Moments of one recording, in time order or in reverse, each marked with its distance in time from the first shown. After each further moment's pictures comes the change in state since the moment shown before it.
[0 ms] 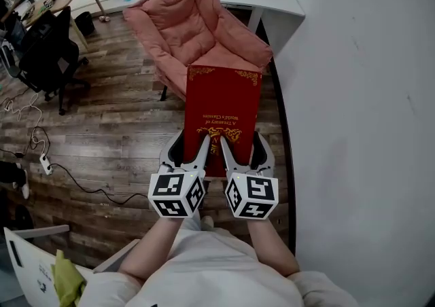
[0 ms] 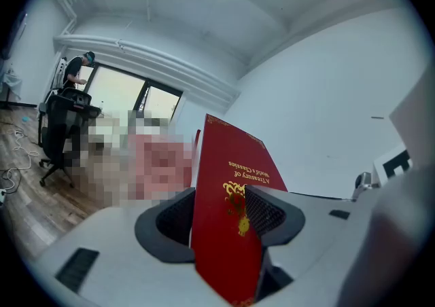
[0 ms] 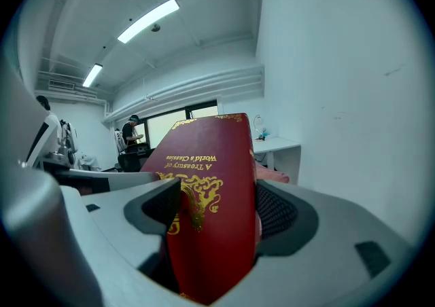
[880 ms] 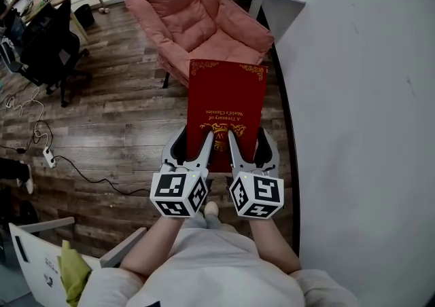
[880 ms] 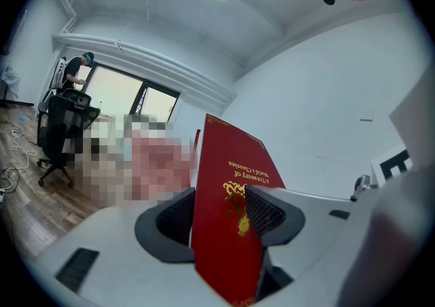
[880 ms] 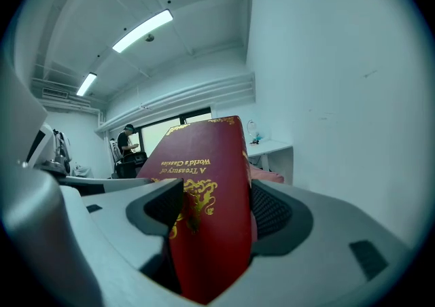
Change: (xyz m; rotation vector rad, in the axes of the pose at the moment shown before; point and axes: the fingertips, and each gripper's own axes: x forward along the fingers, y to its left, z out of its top) left arm -0.050 -0.004 -0.007 0.001 -0.016 -0.035; right arm -0.048 0.020 -0.004 0.049 -0.068 -0.049
